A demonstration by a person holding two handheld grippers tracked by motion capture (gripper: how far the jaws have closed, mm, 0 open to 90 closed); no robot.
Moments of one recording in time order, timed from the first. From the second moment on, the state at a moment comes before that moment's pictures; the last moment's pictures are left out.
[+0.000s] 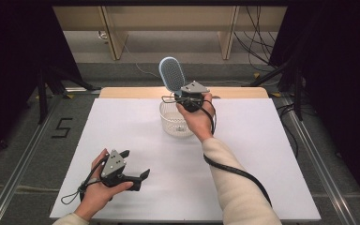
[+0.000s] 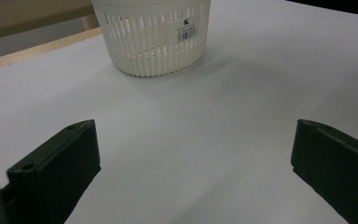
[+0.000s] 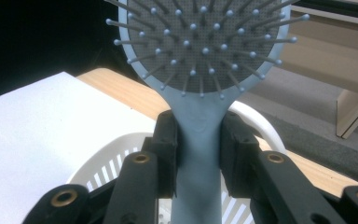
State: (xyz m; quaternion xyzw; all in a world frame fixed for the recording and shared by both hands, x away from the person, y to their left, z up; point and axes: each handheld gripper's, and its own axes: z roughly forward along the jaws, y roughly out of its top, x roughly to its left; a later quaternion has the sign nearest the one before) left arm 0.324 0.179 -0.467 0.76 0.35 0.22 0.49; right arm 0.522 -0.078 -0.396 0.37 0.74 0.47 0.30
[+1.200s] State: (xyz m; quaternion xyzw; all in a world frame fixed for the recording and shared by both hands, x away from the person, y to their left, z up) left arm 0.324 0.179 -0.467 0.76 0.35 0.22 0.49; right arm 0.523 -0.080 -0.408 0.36 0.77 0.44 0.29
